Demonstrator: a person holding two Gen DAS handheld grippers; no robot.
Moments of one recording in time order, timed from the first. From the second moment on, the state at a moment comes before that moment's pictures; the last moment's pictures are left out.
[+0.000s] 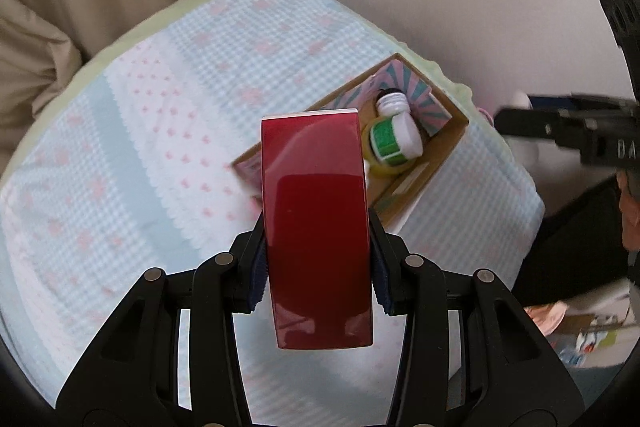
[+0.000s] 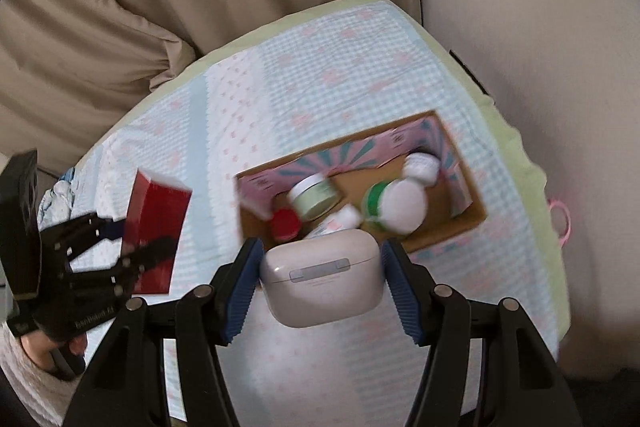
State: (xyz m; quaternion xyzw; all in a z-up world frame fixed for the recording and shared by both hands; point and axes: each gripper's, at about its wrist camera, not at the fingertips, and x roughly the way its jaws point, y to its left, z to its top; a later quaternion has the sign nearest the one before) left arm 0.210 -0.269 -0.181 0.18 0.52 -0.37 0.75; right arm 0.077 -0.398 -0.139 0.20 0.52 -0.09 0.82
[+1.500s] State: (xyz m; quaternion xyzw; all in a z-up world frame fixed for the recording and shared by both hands) left arm 0.239 -0.370 -0.304 0.19 0.60 -0.30 0.72; right arm 0.204 -0.509 -0.297 0.21 0.63 -0.06 0.75
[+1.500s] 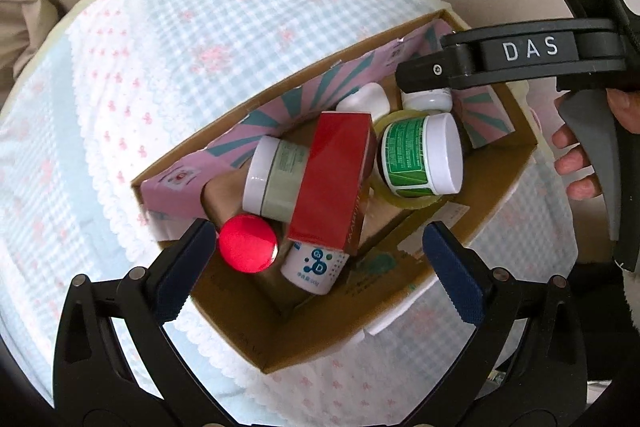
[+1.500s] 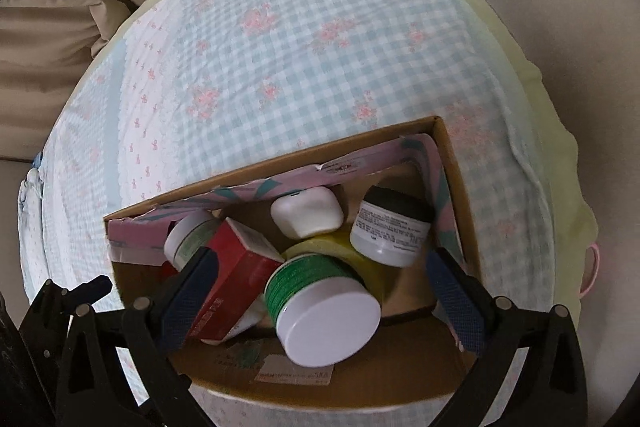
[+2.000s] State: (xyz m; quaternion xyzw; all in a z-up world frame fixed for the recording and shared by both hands) left arm 0.210 -0.285 -0.172 0.14 0.53 -0.26 0.80; right arm 0.160 -0.434 -0.170 0.15 0.59 -0.05 0.80
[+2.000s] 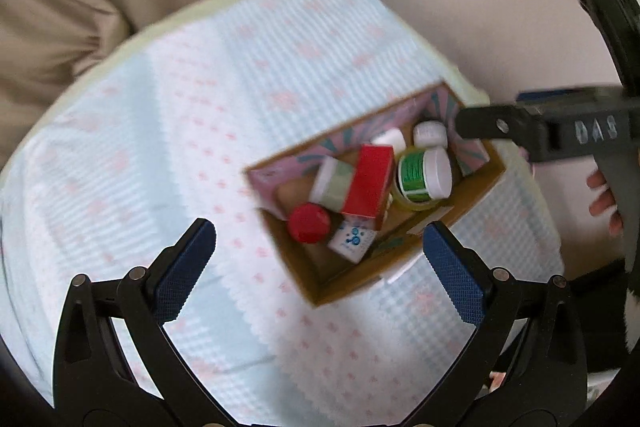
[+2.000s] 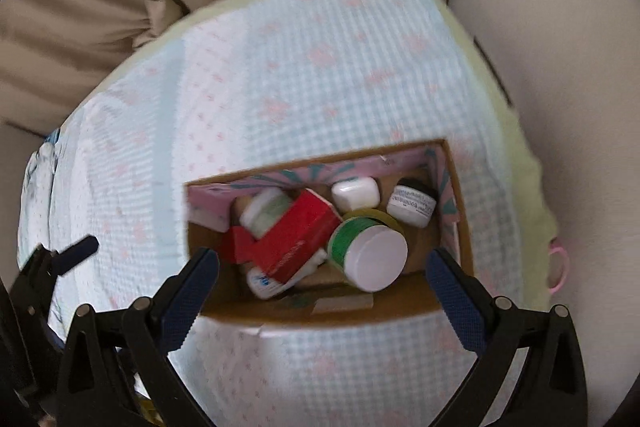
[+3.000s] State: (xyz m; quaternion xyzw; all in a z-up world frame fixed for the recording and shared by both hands) left arm 0.063 -0.064 0.033 0.03 0.31 -0.08 0.95; right arm 0.018 -0.244 0.041 0.02 0.37 -0.05 0.93
